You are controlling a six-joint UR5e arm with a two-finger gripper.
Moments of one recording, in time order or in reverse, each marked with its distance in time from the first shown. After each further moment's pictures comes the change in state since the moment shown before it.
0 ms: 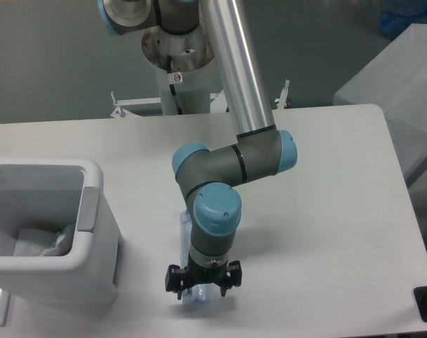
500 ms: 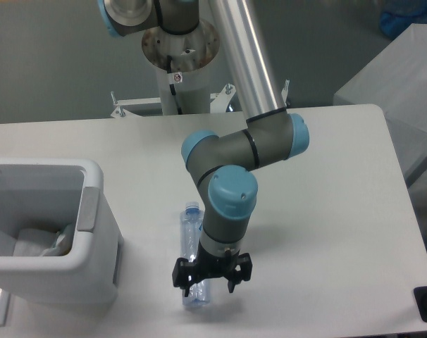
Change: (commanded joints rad) arm 0.021 0.031 0.009 0.002 -0.035 -0.018
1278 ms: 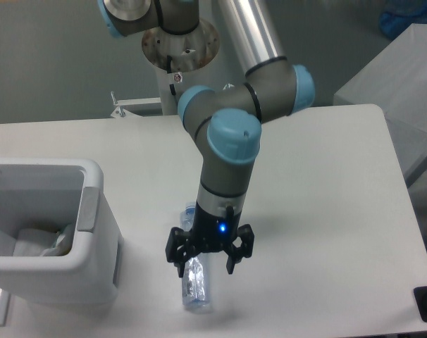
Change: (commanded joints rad) arm 0.052 0.135 -0.054 -0.005 -0.074 -0.014
